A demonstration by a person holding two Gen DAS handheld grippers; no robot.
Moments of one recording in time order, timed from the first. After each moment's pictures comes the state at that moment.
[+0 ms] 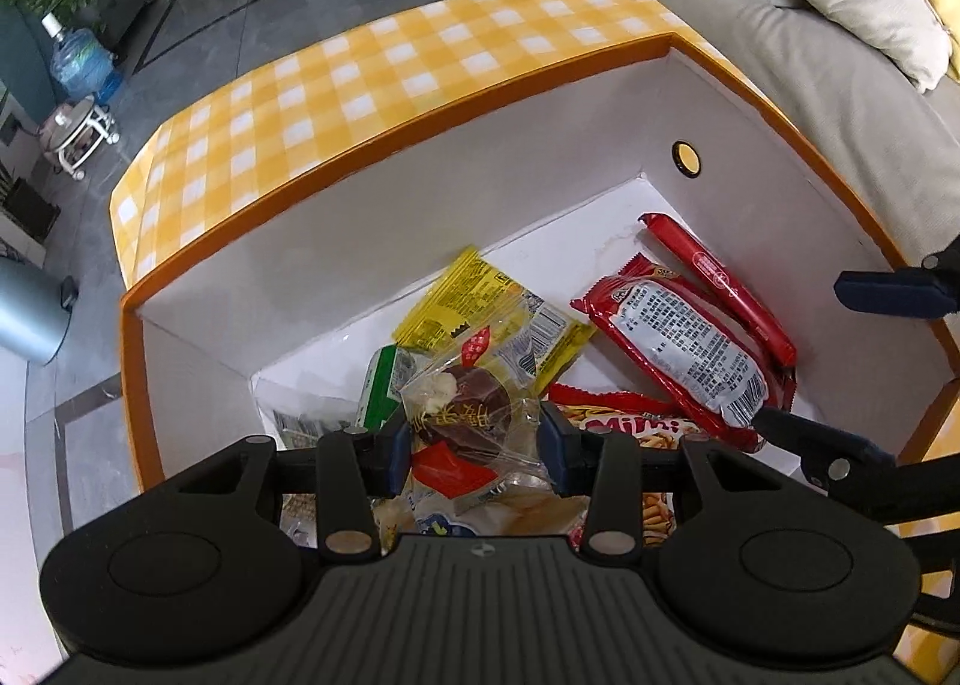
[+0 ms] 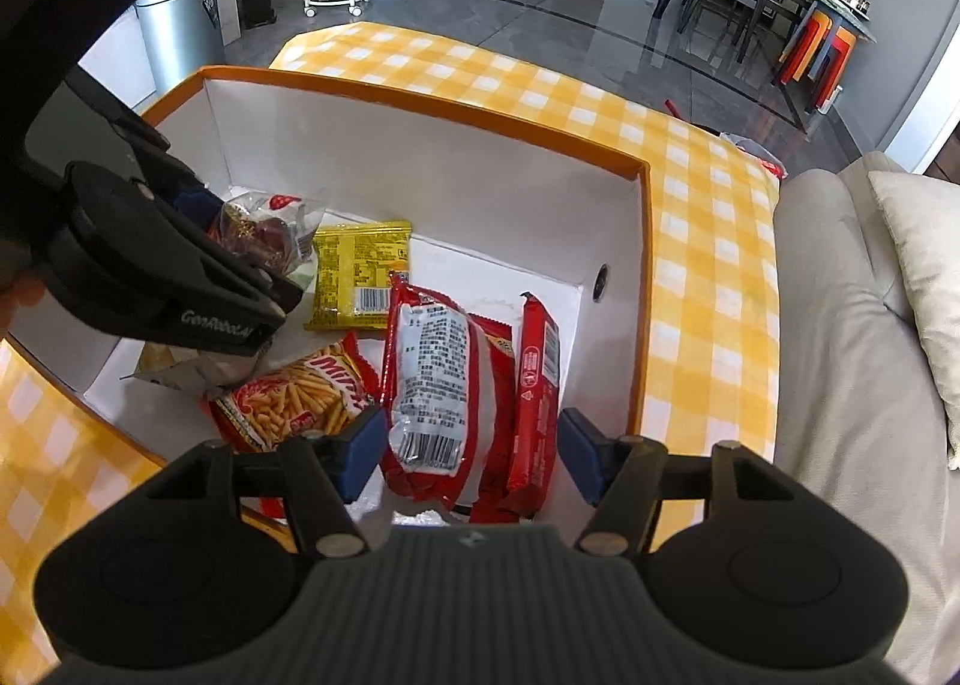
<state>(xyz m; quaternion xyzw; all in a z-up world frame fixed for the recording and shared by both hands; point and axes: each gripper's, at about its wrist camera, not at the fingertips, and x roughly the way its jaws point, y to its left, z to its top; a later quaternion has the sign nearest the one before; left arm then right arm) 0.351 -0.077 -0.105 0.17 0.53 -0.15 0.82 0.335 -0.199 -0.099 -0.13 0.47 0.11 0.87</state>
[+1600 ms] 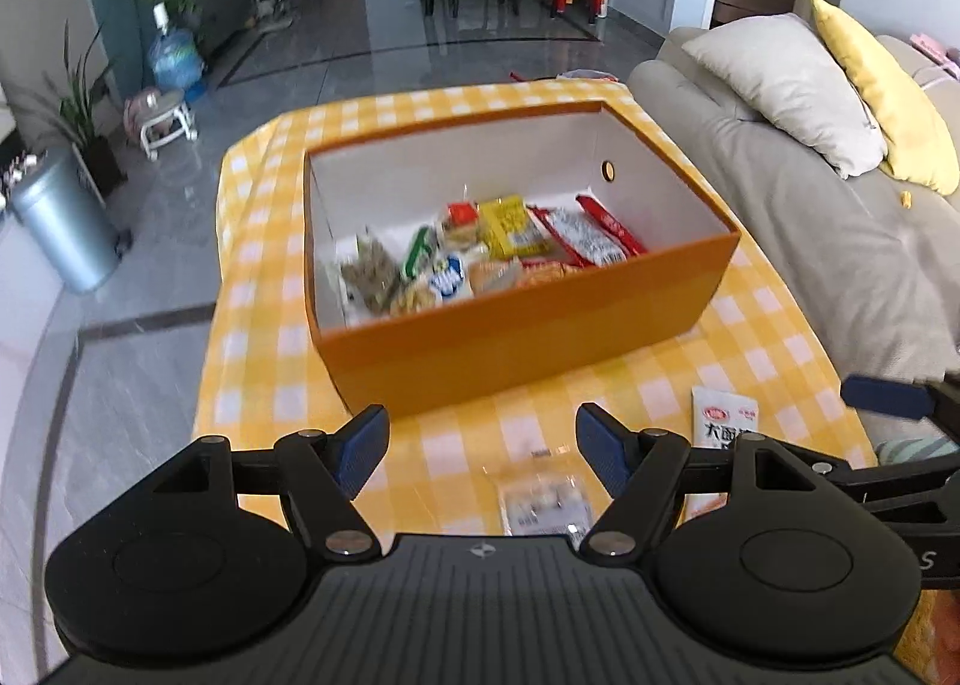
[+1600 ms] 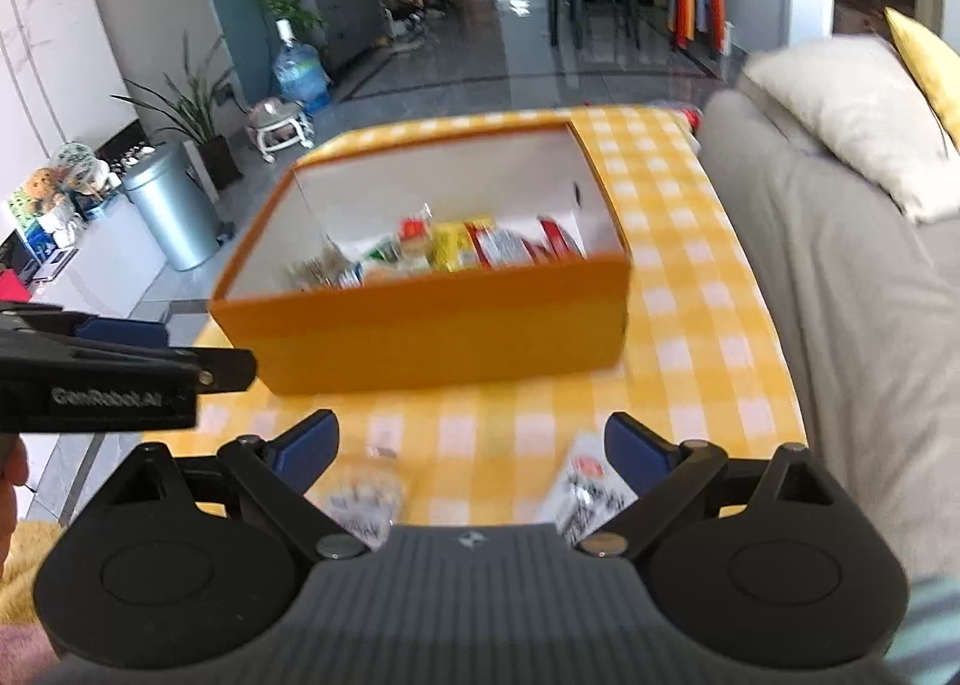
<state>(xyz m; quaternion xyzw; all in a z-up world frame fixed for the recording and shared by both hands) 0.139 -0.013 -0.034 0.06 0.44 -0.12 0.89 0.125 -0.201 -0.053 0.07 0.41 0.05 0.91</state>
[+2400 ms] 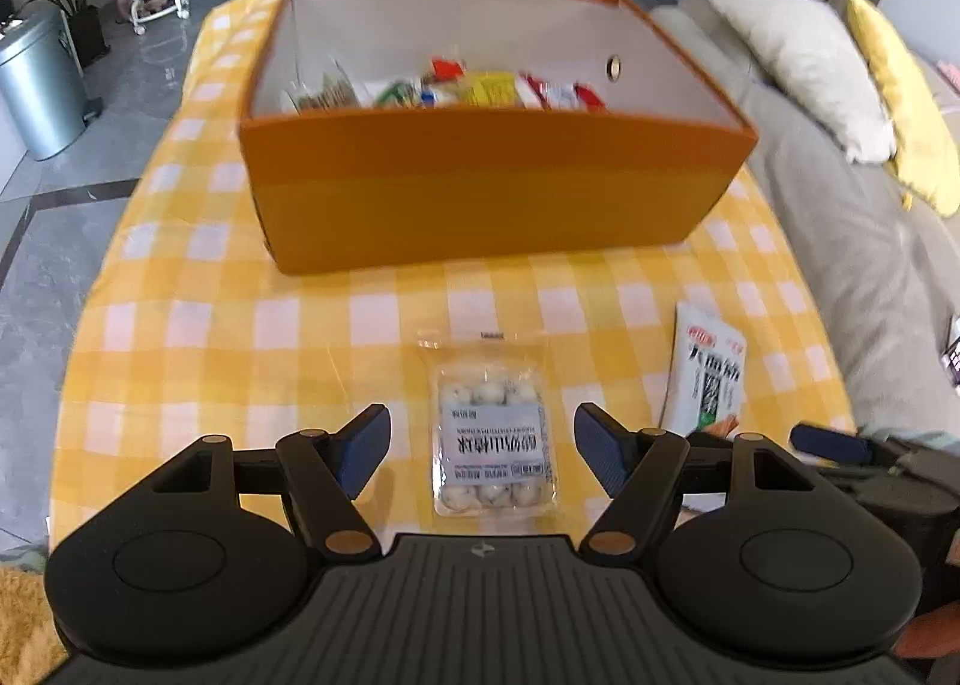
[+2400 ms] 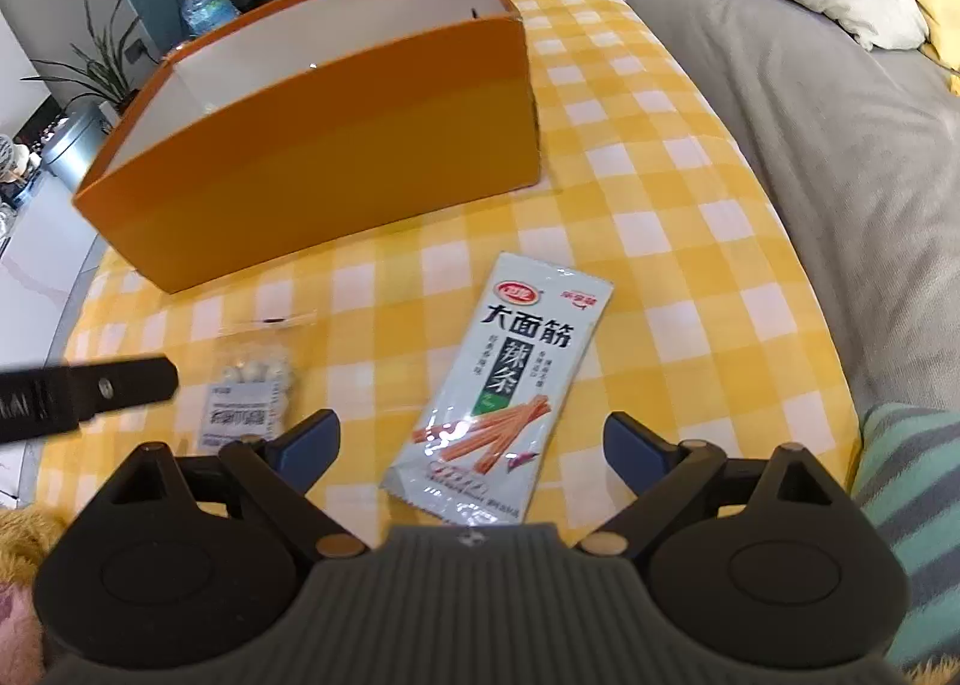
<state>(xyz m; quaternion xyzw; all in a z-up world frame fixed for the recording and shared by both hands) 0.132 -0.020 -0.106 -0.02 0.51 -0.12 0.85 0.123 -0.223 -0.141 0.11 0.50 -0.02 0.86</state>
